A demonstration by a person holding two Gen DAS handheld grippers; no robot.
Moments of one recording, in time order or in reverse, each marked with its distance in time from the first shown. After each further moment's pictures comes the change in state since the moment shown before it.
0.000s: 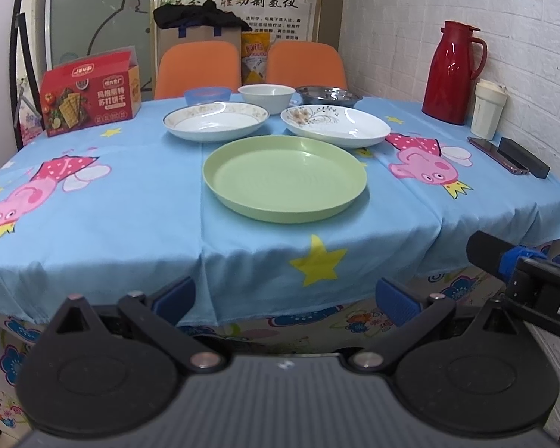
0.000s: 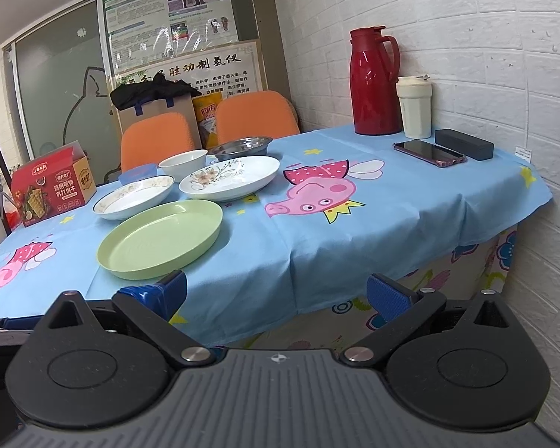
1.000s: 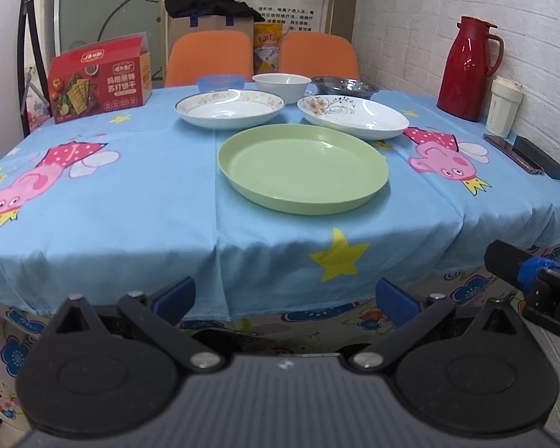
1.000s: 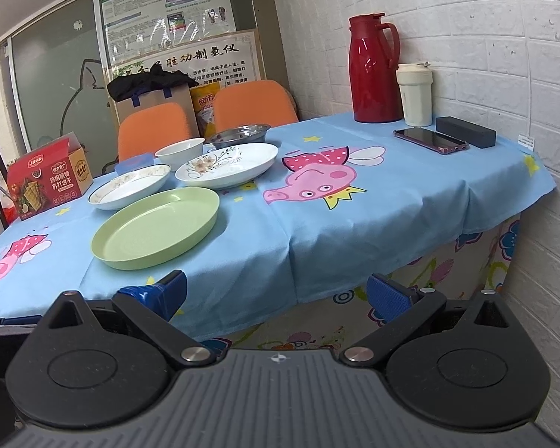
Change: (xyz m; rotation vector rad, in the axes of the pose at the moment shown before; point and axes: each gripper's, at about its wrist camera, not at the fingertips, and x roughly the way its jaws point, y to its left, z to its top) left arm 0.012 0.011 -0.002 -0.025 0.022 0.028; right arm 0.010 -0.001 -0.004 0.005 0.030 -0.001
